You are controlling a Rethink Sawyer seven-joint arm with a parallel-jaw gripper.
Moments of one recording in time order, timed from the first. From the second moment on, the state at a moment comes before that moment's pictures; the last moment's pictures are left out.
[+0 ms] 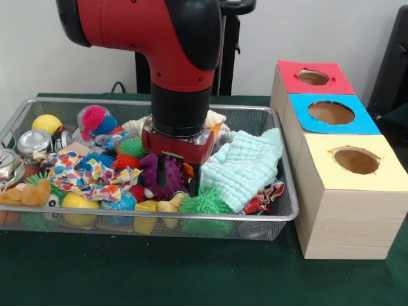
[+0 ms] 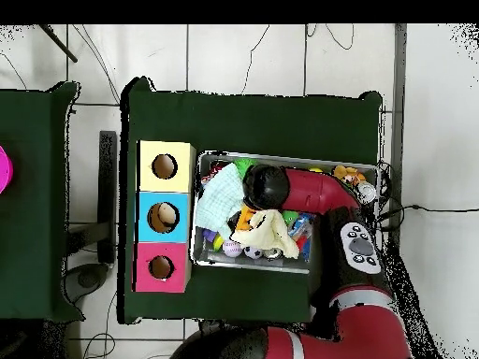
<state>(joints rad) -0.35 -0.44 0.06 1.43 -0.19 0.51 1.97</state>
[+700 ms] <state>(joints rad) -0.40 -0.35 0.06 1.43 -0.19 0.42 1.97</state>
